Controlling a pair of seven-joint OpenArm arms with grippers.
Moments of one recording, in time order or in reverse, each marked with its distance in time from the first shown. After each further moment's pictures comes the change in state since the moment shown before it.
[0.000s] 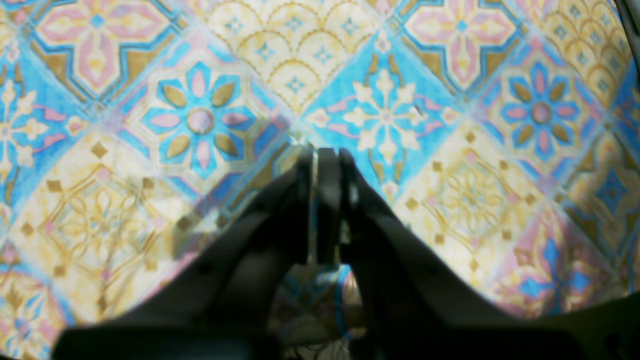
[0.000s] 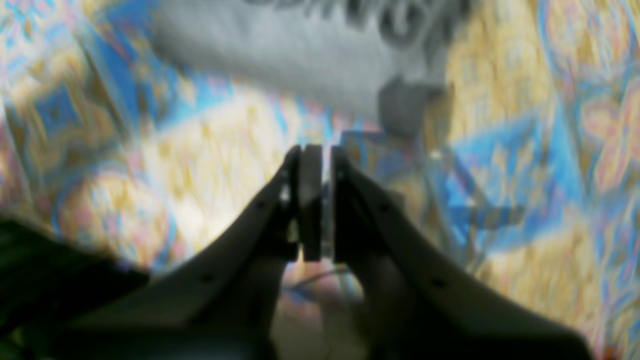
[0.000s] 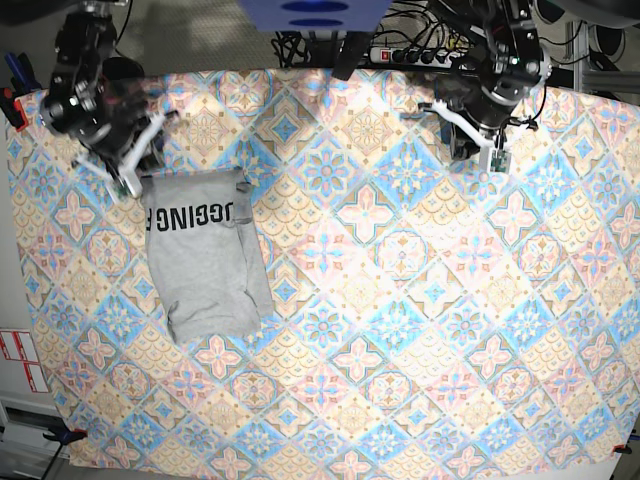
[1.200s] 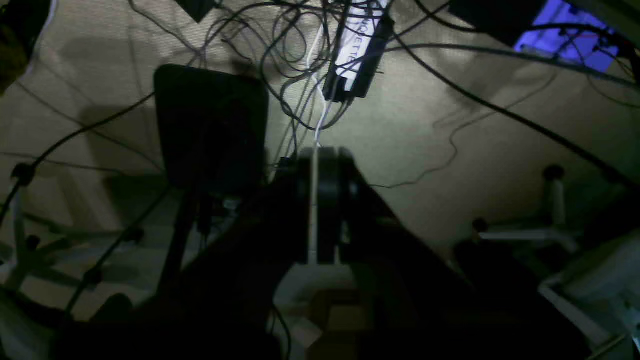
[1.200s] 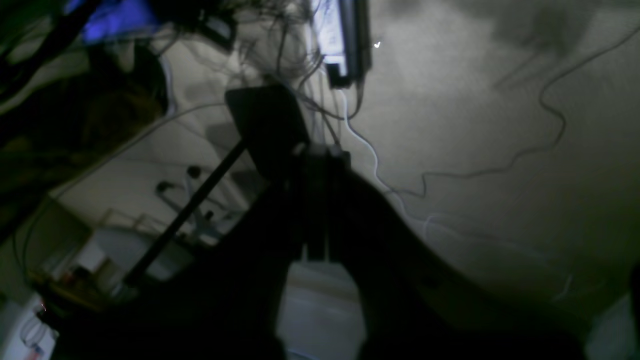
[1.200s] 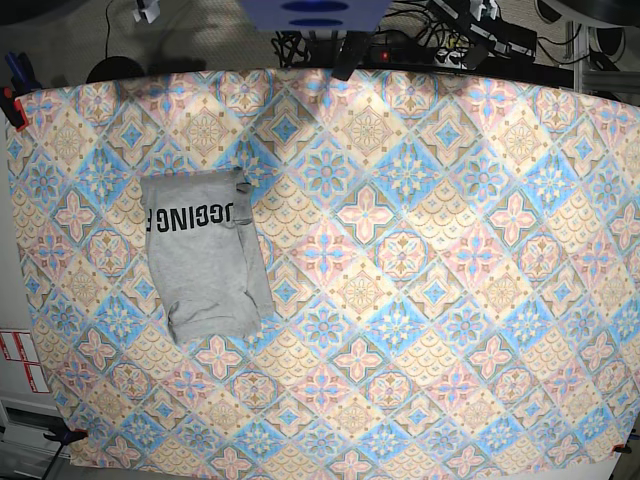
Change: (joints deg) left arm 11.5 -1.9 -5.6 -39.5 0.0 0.0 -1.7; right arm -14.0 -5.4 4.4 -47.0 -0.4 -0.3 13.3
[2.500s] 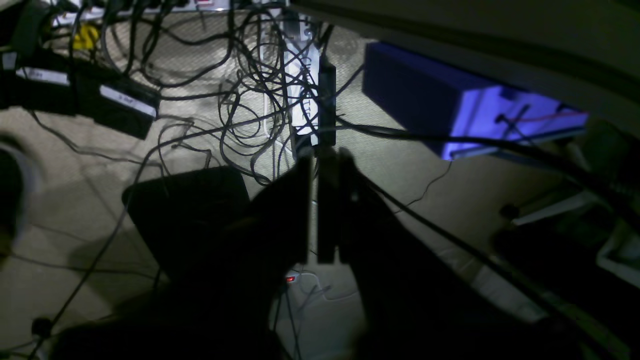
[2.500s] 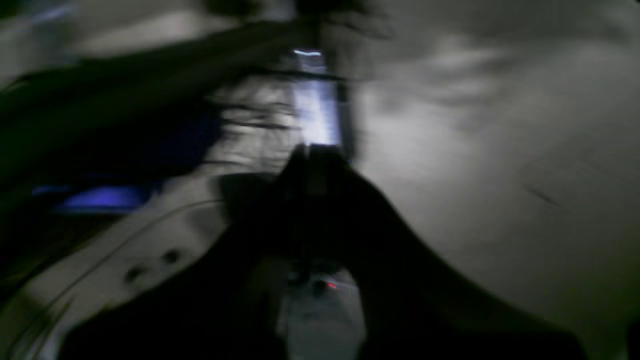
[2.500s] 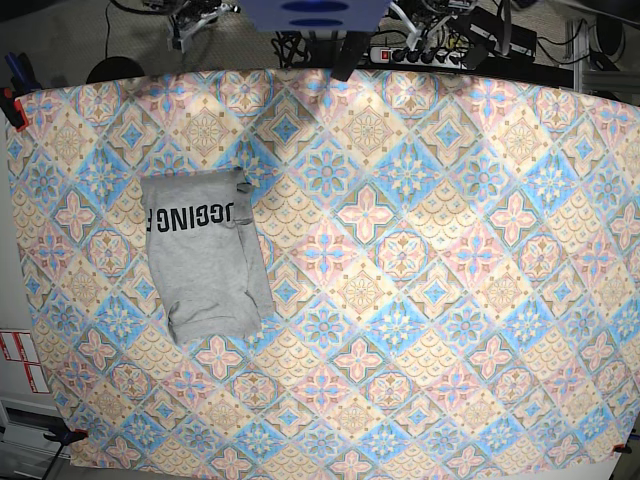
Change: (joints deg) left arm -29.8 -4.5 32.6 -54.3 3.1 0.1 -38.5; right arm 24.5 -0.7 -7.1 -43.1 -18.8 -14.2 40.9
